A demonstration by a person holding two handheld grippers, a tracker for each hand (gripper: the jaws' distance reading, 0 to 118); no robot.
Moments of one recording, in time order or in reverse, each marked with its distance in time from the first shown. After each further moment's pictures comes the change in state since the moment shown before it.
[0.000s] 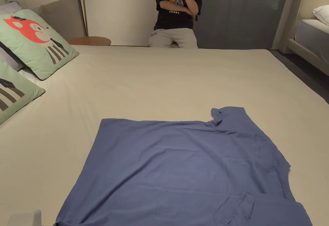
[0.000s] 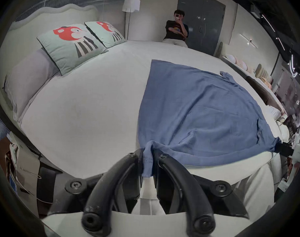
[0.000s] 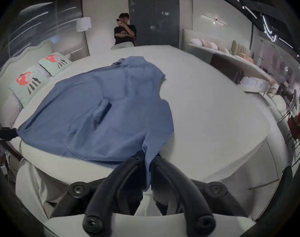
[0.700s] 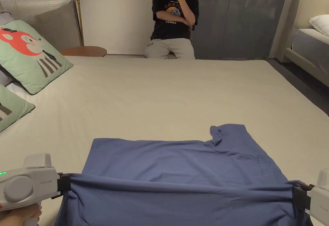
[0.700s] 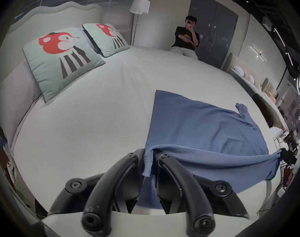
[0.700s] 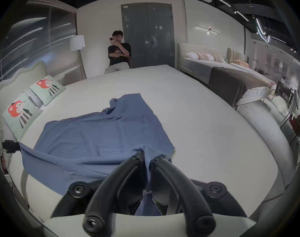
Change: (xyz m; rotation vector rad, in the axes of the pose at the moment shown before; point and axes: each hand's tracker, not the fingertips) left arm 0.014 0.179 -0.104 0.012 0.023 0.089; right arm 0.009 0.175 -0.103 0.099 -0.009 -0.080
